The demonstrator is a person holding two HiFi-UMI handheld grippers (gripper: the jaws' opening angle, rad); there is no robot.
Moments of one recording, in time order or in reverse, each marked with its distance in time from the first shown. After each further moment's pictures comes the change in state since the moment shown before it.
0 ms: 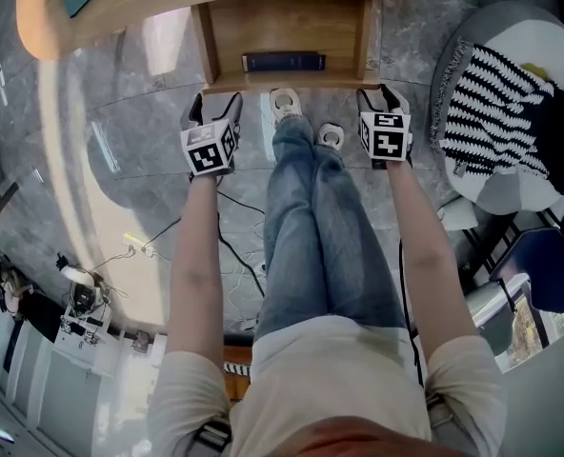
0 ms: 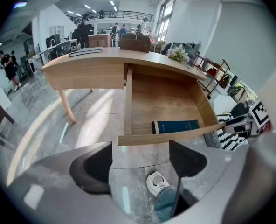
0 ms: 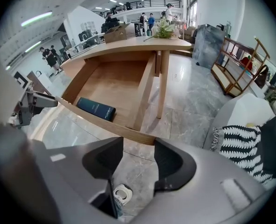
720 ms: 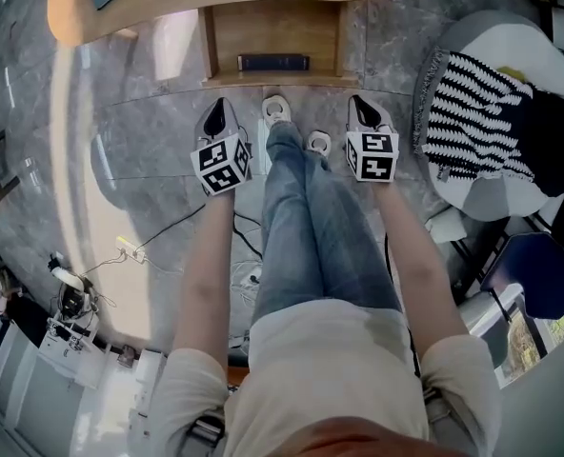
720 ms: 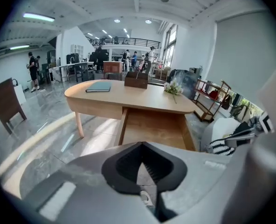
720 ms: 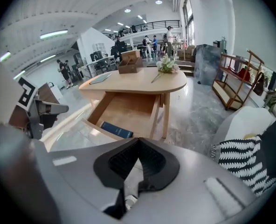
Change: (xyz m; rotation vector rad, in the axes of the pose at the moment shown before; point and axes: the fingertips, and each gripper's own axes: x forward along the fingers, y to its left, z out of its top) left arm -0.106 -0.067 0.037 -0.095 -0.299 0.103; right arm -0.114 0.024 0.033 -0.023 -0.254 0.080
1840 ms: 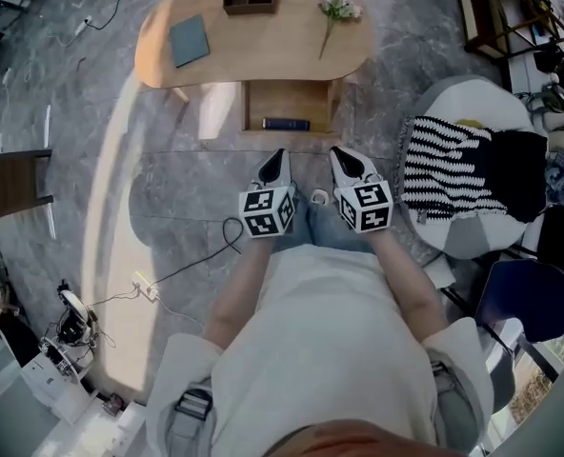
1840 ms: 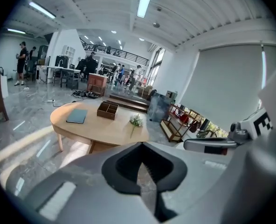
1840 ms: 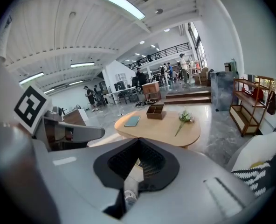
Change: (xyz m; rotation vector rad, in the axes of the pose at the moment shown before) left arm -0.243 -0.180 0.146 -0.020 -0.156 -0.252; right arm -0.272 0.091 0.153 -0.052 -0.332 0.266
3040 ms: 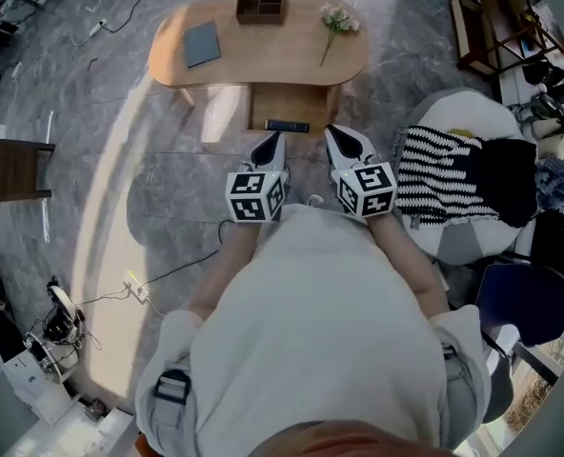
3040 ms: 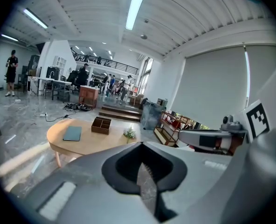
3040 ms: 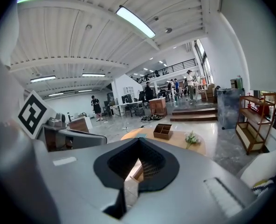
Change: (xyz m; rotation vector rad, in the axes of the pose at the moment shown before) left arm -0.070 -0.031 0.057 0.103 -0.117 -0.077; right arm -0.054 0.050 0.080 -0.090 -0.185 0.061
